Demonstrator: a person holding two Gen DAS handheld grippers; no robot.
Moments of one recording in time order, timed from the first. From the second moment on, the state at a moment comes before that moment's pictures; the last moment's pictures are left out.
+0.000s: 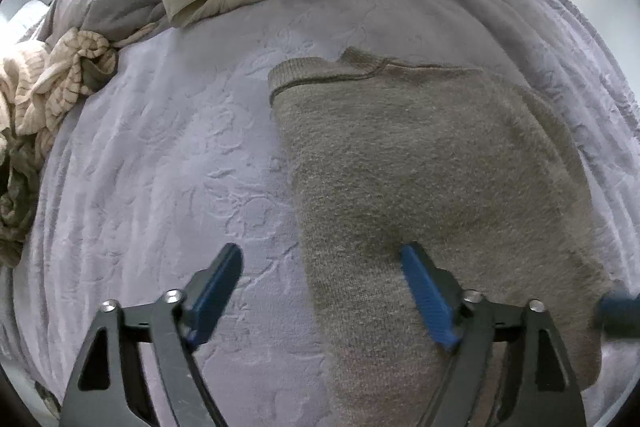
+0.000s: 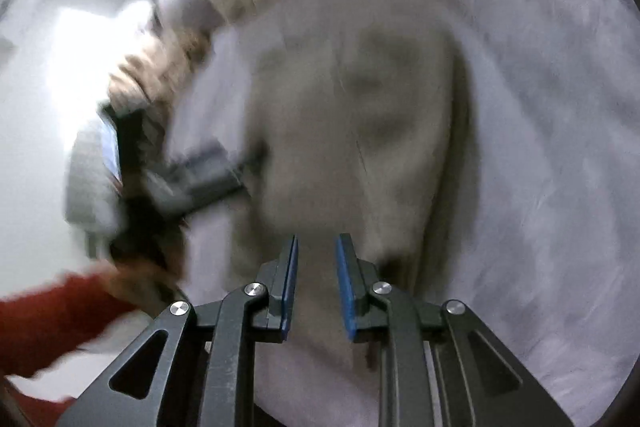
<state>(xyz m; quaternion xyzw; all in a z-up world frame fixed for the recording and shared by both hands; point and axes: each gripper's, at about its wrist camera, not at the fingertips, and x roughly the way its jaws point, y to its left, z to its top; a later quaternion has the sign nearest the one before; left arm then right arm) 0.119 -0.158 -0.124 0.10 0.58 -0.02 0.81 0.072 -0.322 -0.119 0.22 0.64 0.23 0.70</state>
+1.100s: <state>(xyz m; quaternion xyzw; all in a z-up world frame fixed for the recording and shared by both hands) 0.033 -0.130 -0.097 0.03 0.64 -0.04 0.76 0.020 -0.377 -0.117 0.25 0.65 0.10 0.71</state>
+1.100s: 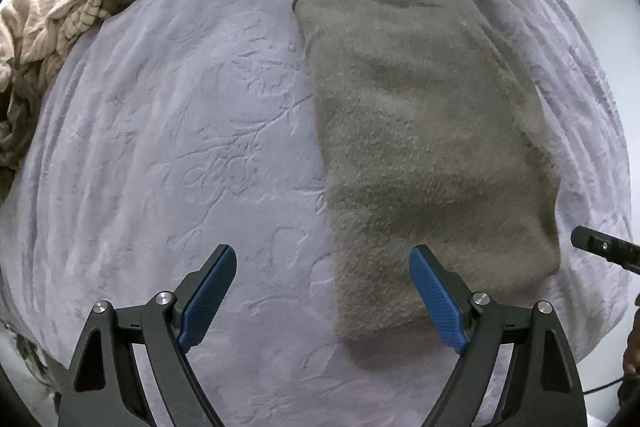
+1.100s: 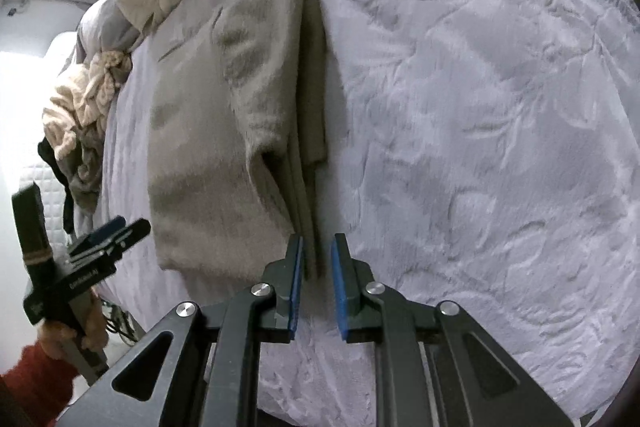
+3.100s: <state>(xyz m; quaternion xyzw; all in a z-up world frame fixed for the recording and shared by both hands) 0.061 -0.119 -0.124 0.00 0.67 -0.03 0.74 0.104 -0.414 -0.155 0.35 0.63 0.12 0.68</state>
